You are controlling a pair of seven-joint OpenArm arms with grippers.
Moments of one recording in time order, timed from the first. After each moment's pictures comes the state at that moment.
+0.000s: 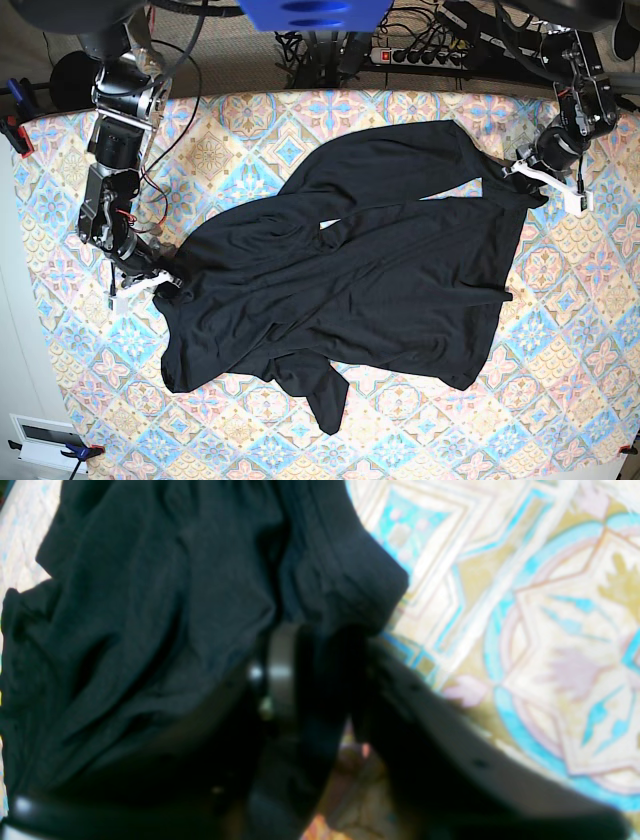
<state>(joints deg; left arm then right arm) 20.0 -20.2 -26.7 103.7 -45.7 -1.8 56.6 22.7 13.7 20.6 45.5 28.4 24.1 -34.7</state>
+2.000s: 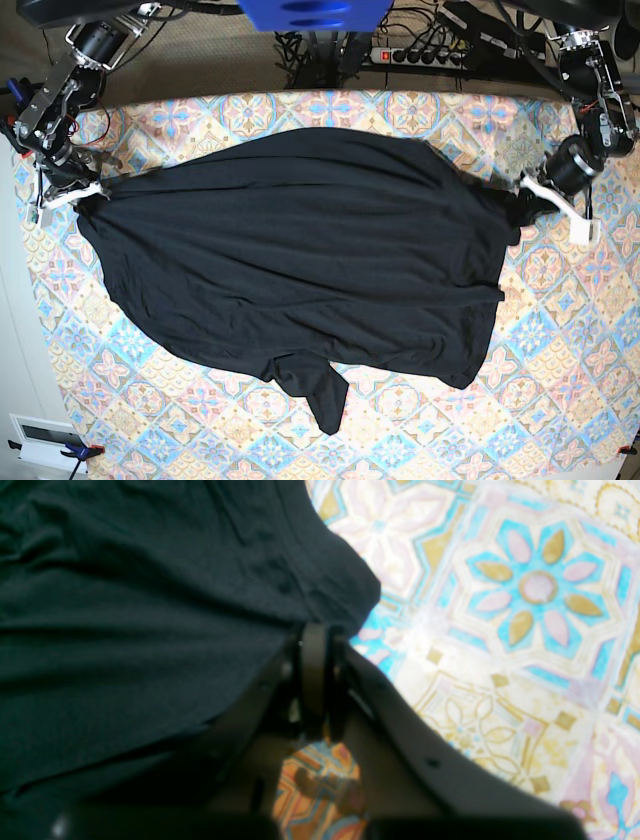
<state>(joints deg) 14.6 -24.4 -27.2 103.7 -60.1 -14.5 57.2 -5.5 14.4 41.6 84.3 28.3 24.3 -48.3</state>
